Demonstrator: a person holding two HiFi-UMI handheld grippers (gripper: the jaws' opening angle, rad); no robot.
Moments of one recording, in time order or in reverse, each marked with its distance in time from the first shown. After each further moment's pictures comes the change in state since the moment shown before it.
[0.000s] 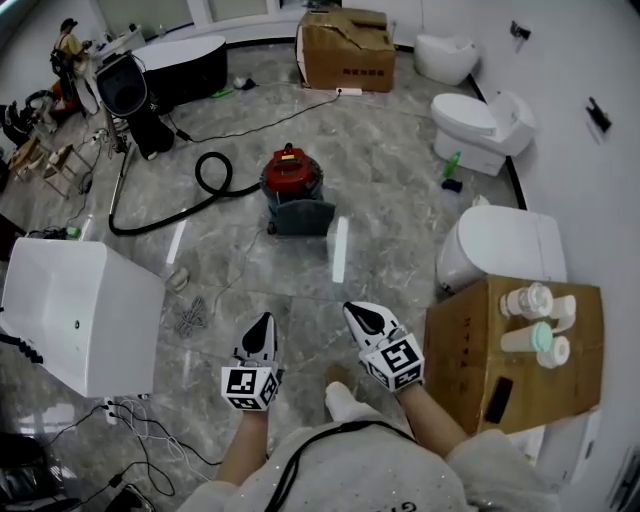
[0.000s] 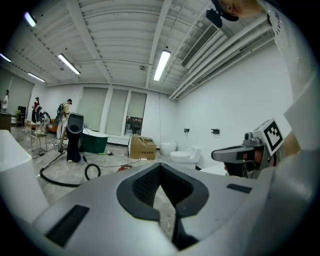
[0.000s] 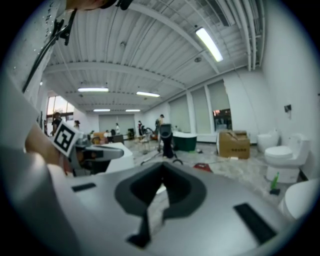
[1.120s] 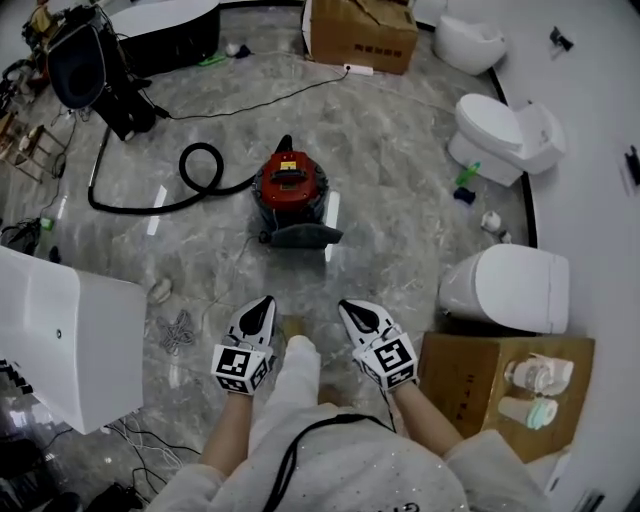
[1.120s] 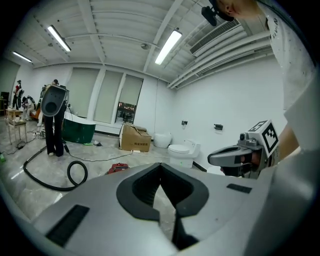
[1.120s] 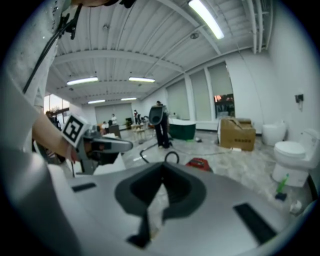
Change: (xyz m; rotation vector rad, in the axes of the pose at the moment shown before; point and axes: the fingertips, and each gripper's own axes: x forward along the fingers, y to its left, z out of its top) left arm 0.238 0.123 0.009 -0.045 0.126 -0.137; right arm 0.210 -0.136 0.007 0.028 0.158 0.014
